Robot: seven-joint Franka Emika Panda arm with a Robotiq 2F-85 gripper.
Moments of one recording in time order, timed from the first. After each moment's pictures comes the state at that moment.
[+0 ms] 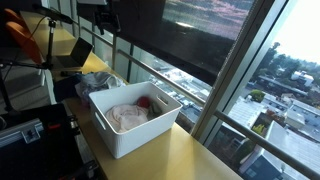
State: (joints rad) arm 0.30 0.15 0.27 -1.79 -0.22 2.10 0.03
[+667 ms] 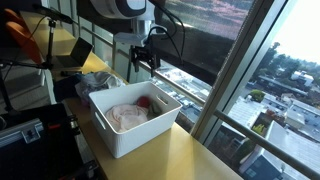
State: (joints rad) arm 0.04 0.18 0.06 -2.00 -0.21 2.32 -0.10
